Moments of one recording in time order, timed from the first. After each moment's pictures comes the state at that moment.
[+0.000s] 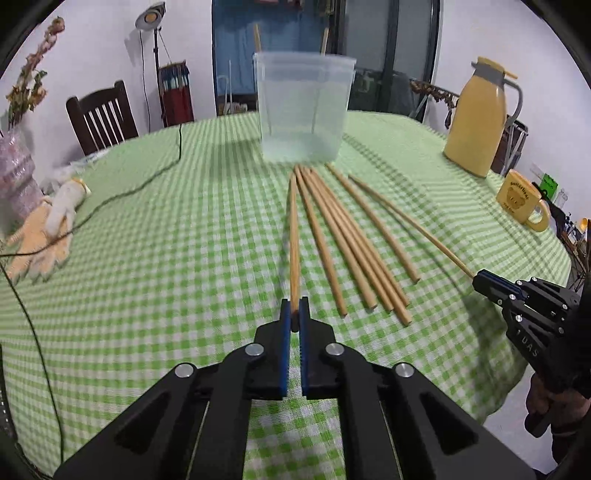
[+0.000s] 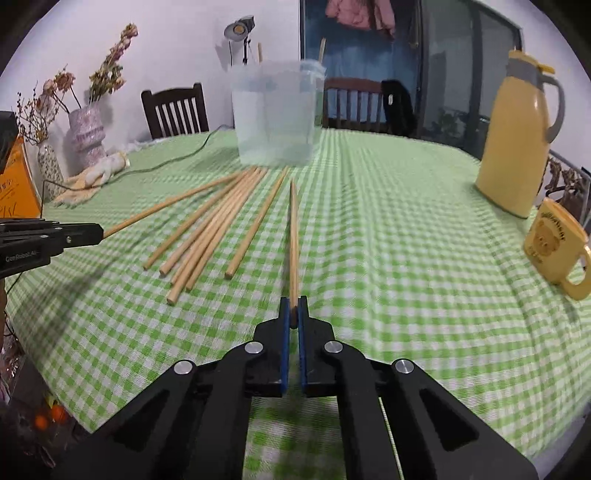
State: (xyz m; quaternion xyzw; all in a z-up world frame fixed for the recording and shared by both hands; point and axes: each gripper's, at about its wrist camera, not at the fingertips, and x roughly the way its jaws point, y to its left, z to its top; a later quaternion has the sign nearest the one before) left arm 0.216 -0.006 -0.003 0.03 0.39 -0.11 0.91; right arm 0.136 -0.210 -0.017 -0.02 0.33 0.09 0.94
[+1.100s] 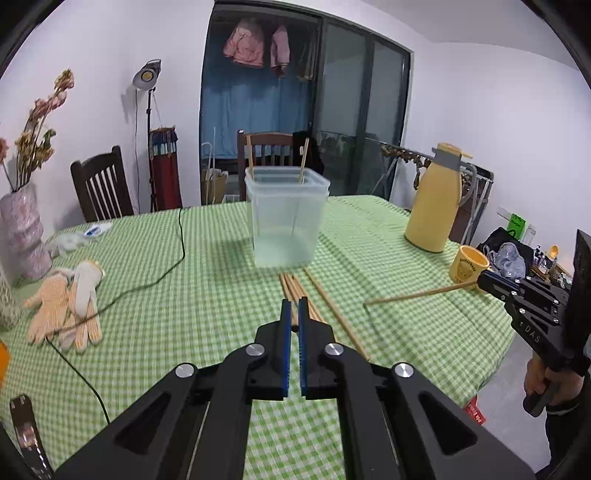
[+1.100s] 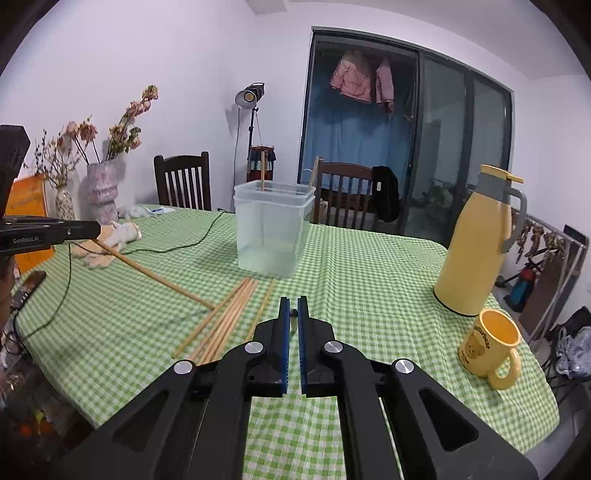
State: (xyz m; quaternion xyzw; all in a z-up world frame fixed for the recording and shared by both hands) left arm 0.184 0.024 0.130 0.01 0.27 -0.17 0.95; right arm 0.104 -0.227 0.099 -0.05 0.21 0.09 0.97
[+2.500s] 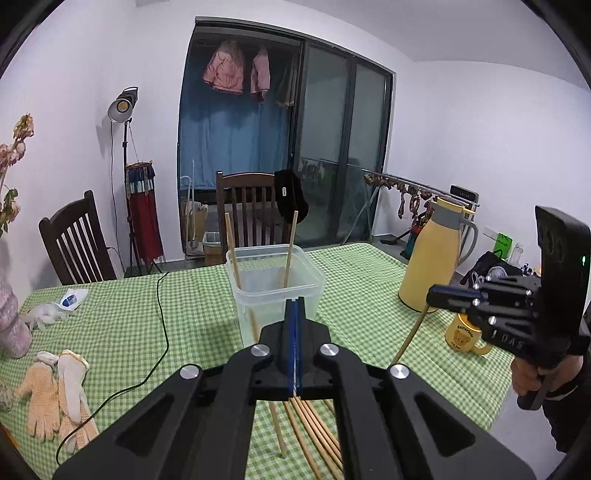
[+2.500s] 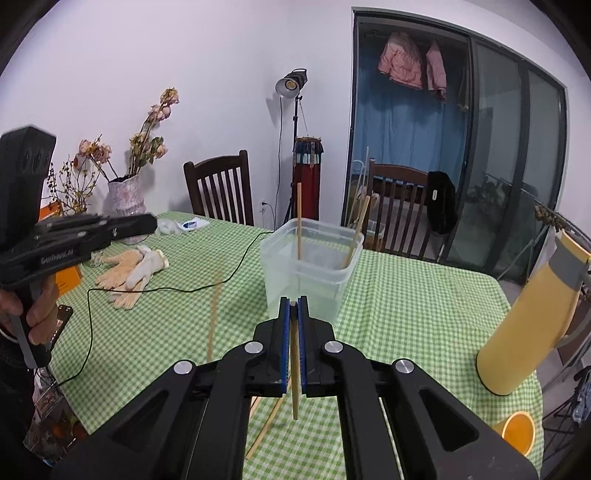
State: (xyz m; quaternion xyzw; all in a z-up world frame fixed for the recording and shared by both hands) left arm 0.308 0.013 0.211 0.00 0.23 -0.21 0.95; right arm 0.233 -0.207 0.189 -0.05 0.25 0.19 0.95
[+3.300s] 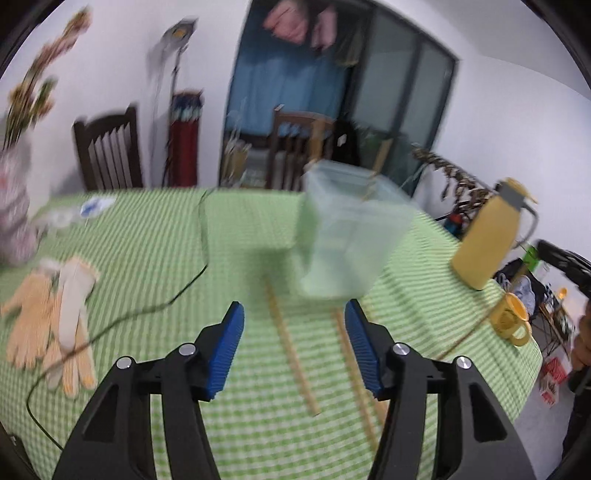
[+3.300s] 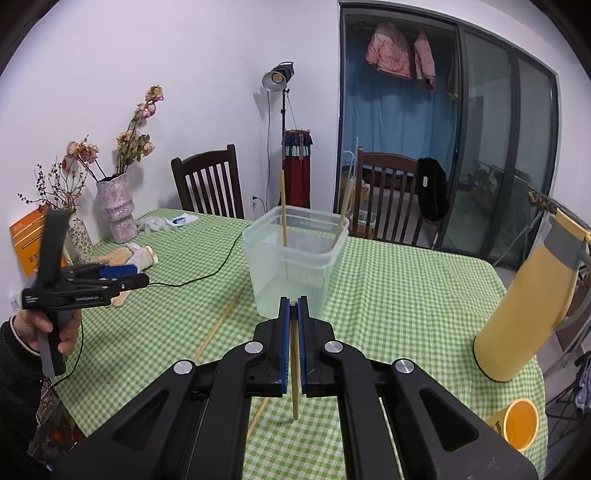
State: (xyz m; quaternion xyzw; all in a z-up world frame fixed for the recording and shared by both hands) left arm 0.358 0.096 0.100 -0.07 0.35 -0.12 0.93; right arm 0.239 -0.227 0.175 -0.04 0.27 0.17 0.95
